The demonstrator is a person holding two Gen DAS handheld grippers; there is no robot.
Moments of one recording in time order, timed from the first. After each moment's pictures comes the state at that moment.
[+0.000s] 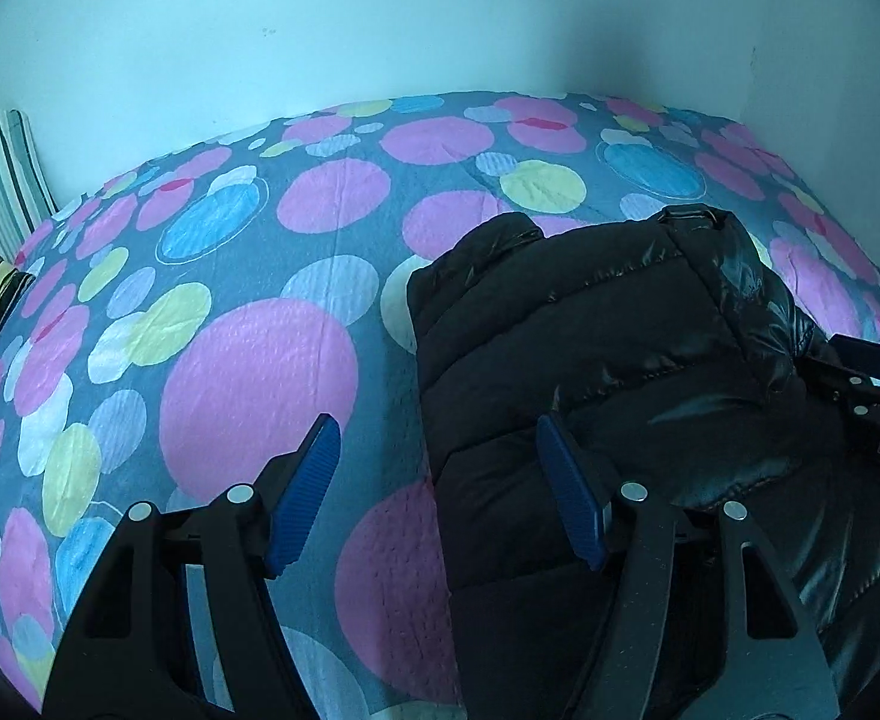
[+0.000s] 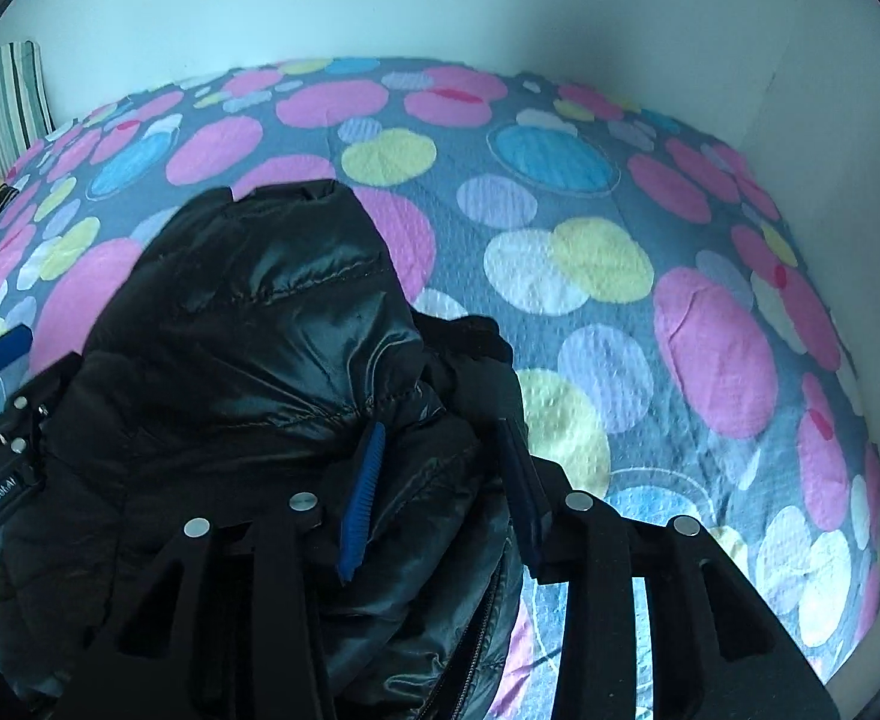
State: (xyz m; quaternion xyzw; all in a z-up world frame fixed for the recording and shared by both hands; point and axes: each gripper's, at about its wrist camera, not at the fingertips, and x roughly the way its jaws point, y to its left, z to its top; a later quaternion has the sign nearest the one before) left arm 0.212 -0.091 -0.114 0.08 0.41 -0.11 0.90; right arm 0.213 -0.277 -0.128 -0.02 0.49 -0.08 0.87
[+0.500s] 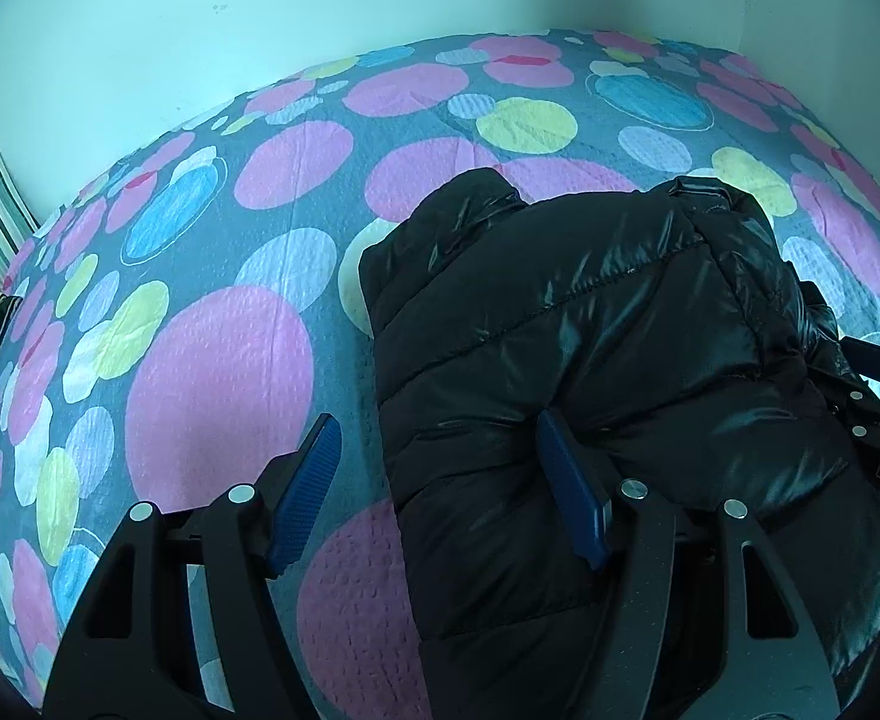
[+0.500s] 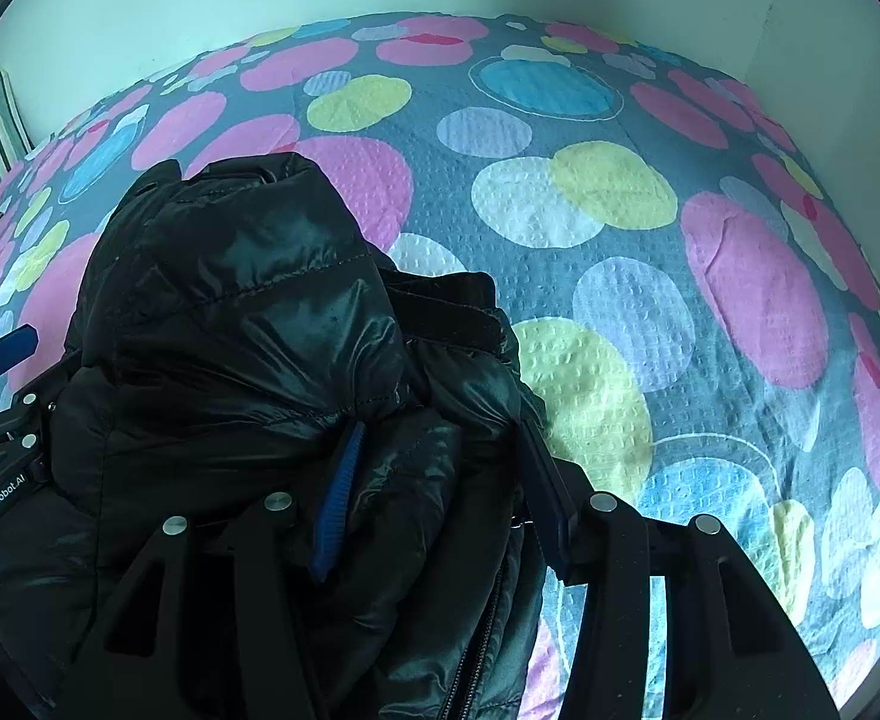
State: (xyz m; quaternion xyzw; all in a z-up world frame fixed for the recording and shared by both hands) left arm 0.242 -0.123 -0.148 0.14 0.45 -0.10 0.87; right arm 0.225 -0.297 -0.172 0.04 0.51 -0.08 0.85
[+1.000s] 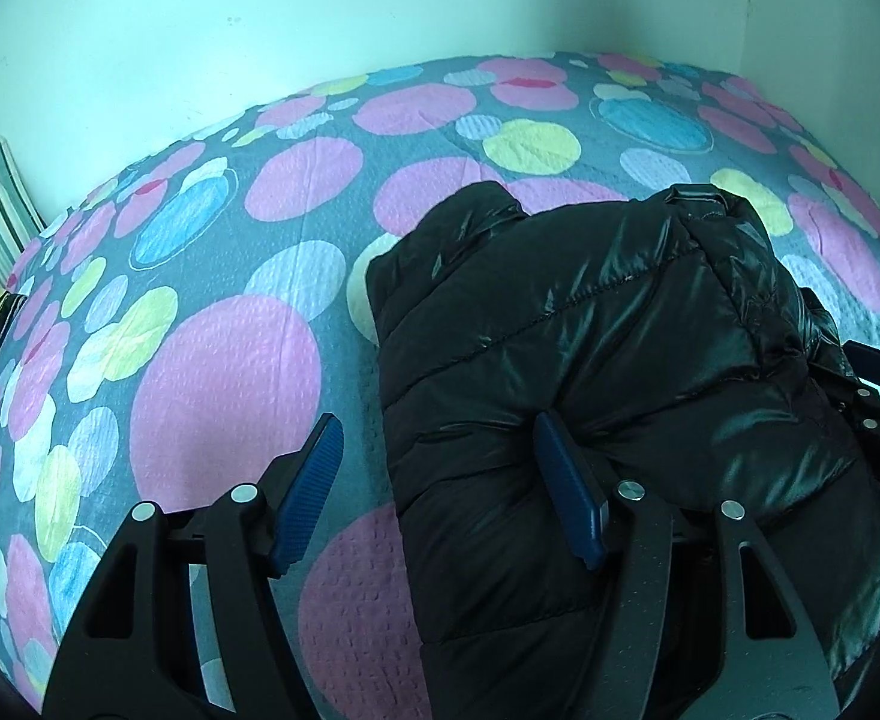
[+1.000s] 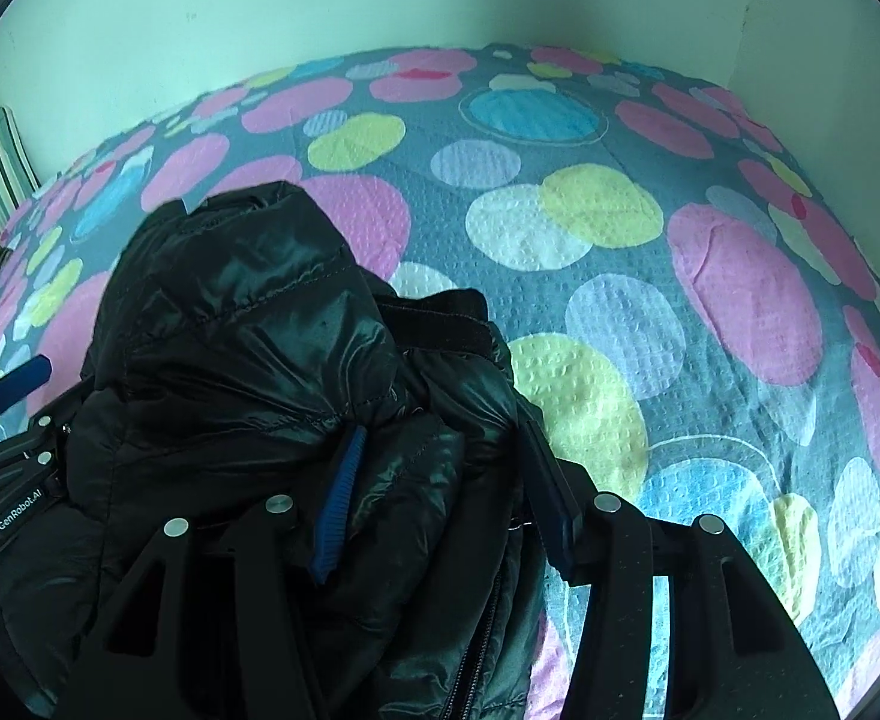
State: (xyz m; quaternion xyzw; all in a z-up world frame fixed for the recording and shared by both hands) left arm 0.233 -0.114 -0.139 0.12 0.43 -0.10 0.89; right arm 0.213 -0.301 -0.155 0.06 0.47 -0.08 0.88
